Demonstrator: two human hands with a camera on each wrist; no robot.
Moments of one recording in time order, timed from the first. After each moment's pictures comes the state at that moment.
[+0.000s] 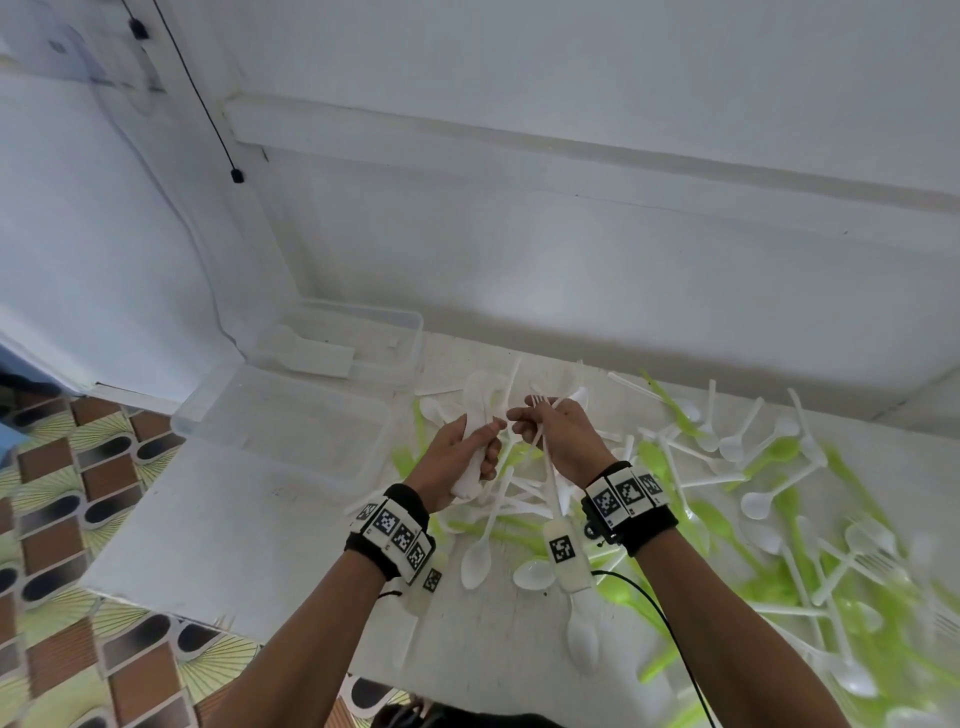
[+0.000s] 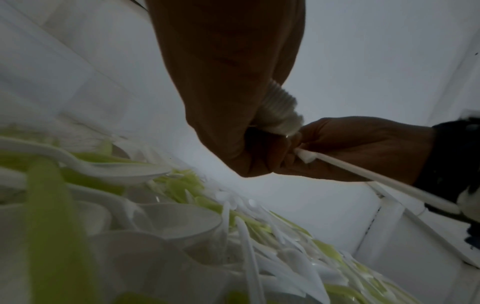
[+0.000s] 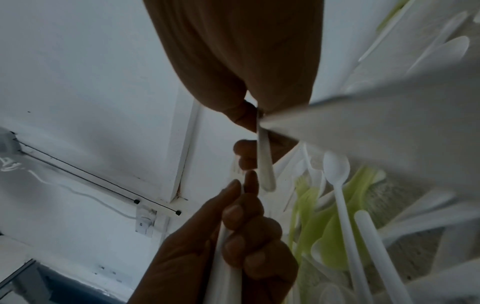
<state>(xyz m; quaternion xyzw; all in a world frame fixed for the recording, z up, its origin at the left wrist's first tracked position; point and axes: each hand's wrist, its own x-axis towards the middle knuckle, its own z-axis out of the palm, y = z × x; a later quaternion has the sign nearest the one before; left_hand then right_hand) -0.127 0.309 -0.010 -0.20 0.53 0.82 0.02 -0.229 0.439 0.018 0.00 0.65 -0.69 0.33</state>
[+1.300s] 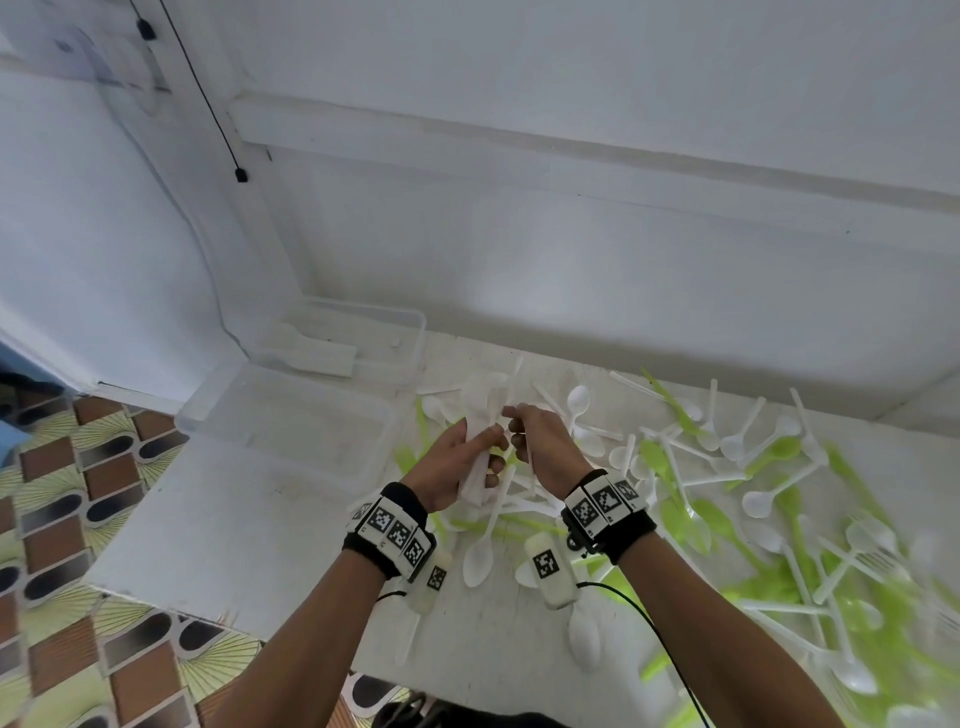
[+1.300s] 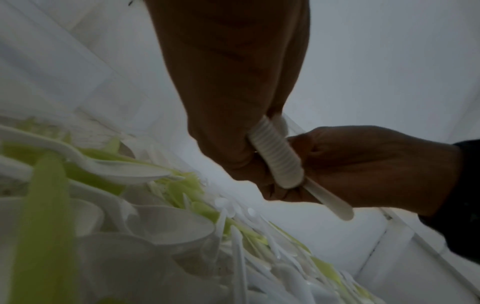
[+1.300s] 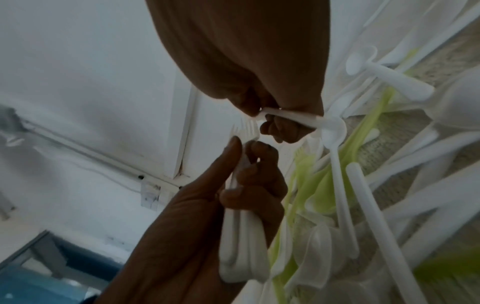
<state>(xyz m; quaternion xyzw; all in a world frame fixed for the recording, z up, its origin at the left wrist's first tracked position) -0.123 0.303 -0.014 -0.19 0.50 0.84 0.07 -0.214 0.421 -0.002 0.06 0.70 -0.64 0.32</state>
